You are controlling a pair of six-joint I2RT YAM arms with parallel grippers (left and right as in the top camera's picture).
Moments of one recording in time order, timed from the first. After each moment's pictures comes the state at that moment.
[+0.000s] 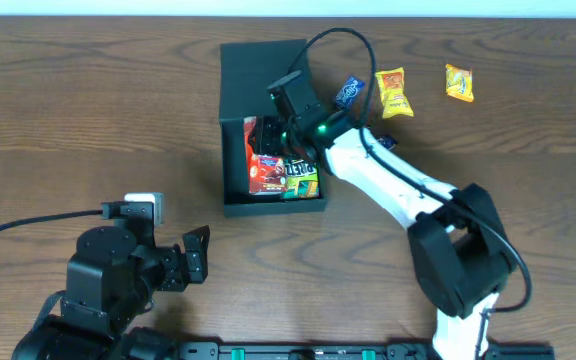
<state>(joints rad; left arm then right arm) -0.30 0.59 0.92 -1.07 0.05 -0.34 0.63 2.01 1.49 -0.43 -0.21 0.73</state>
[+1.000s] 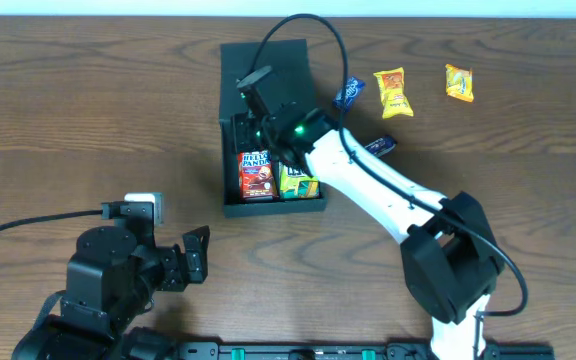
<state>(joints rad) -0.30 0.59 0.92 -1.07 0.05 -0.34 0.72 2.02 1.62 -0.46 -0.12 0.58</state>
